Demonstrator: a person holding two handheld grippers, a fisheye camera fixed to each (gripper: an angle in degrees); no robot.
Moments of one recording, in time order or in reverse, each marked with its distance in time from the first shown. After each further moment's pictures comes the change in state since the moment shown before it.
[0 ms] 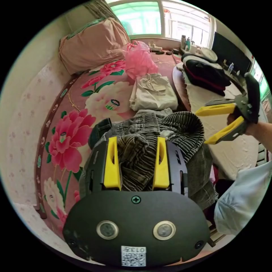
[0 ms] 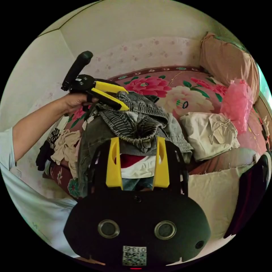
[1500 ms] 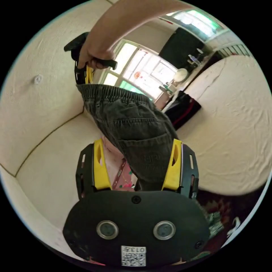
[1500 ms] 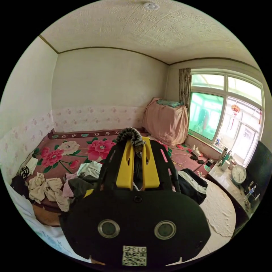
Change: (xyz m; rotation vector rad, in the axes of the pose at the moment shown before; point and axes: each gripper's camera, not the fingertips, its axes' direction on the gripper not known) left arm 0.495 0.326 -0.213 0.728 -0.720 0.402; right arm -0.371 0.184 -0.292 0.591 0.574 0.069
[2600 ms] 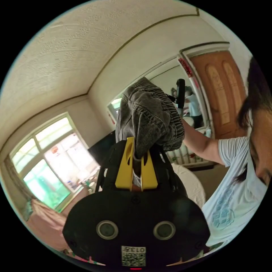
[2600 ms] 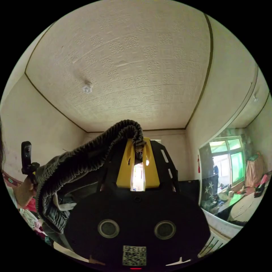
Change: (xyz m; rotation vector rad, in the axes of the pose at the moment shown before) left arm -0.273 -0.348 -0.045 0.877 1.175 0.023; right arm 0.064 0.053 -0.614 0.688 0.910 0.024
